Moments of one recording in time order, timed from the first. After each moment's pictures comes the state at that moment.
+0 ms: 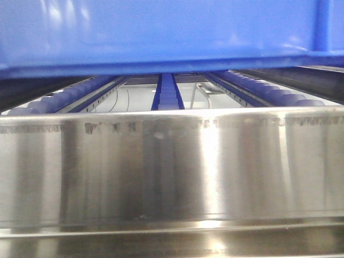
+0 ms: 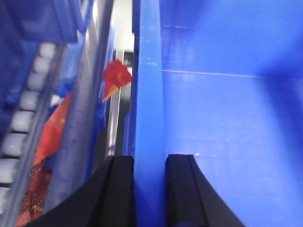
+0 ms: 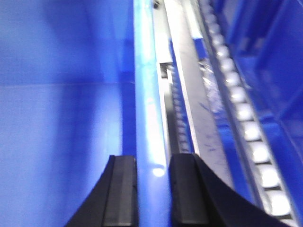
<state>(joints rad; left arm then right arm) -0.52 1.48 -1.62 0.43 1.05 -0.71 0.78 1.53 -1.66 -0.49 1.12 0.68</state>
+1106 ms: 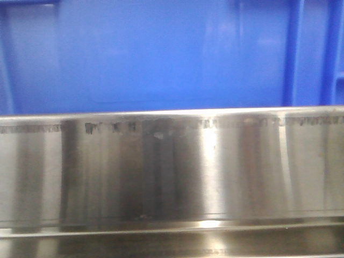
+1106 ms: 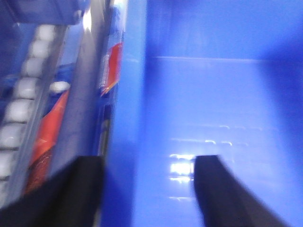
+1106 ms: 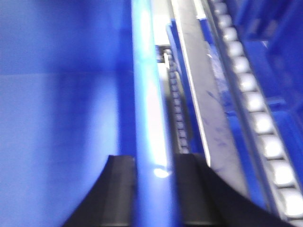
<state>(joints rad) -0.52 1.53 -1.62 0.44 1.05 -0.70 0.78 1.59 -1.67 -0.46 1.07 0.67</state>
